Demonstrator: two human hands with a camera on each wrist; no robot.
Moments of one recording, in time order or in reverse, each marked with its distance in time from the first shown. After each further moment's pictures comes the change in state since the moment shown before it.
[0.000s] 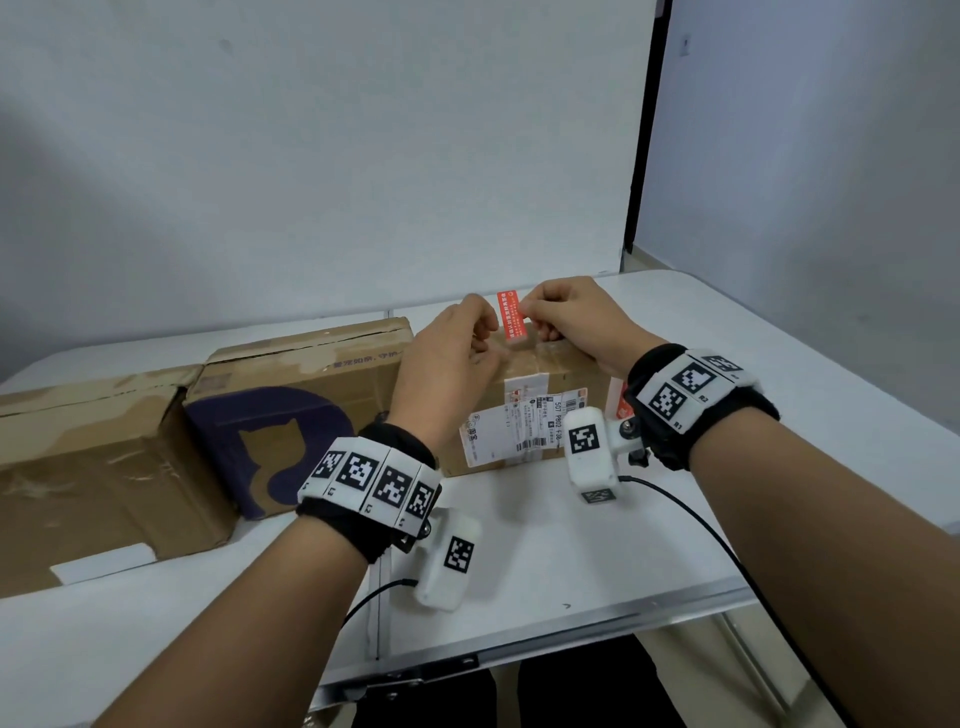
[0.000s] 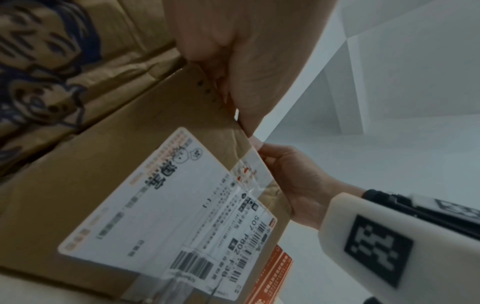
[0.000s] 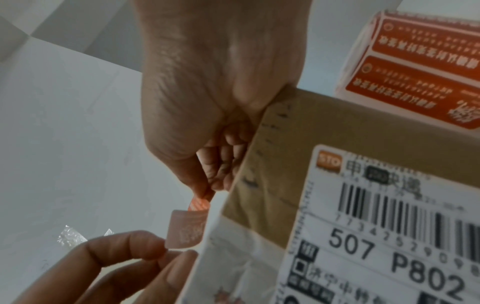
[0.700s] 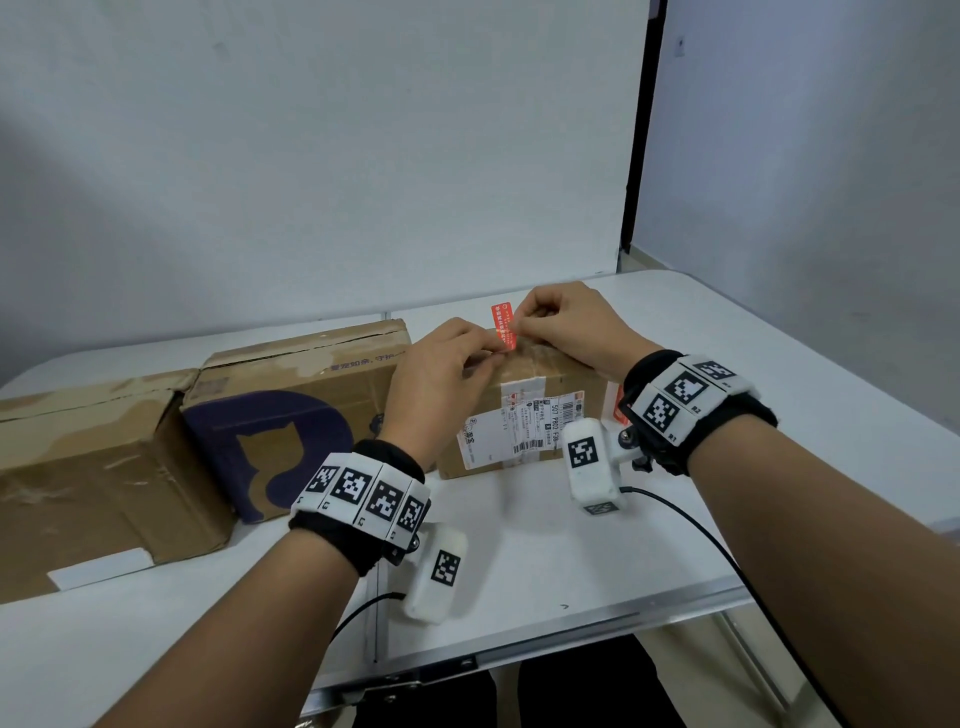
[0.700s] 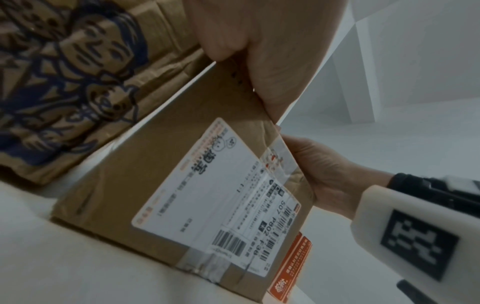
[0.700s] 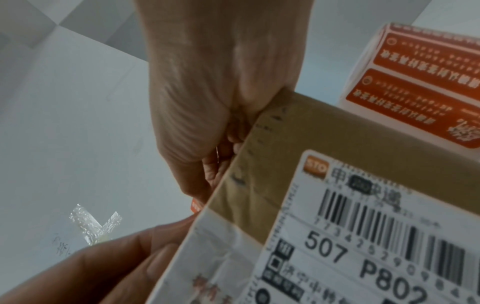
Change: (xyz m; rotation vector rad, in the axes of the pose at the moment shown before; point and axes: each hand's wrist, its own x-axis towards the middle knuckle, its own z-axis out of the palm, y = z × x) left_hand -0.008 -0.009 0.003 0.003 0.050 0.152; right_hand -0.006 0.003 0.001 -0.153 0.017 -0.059
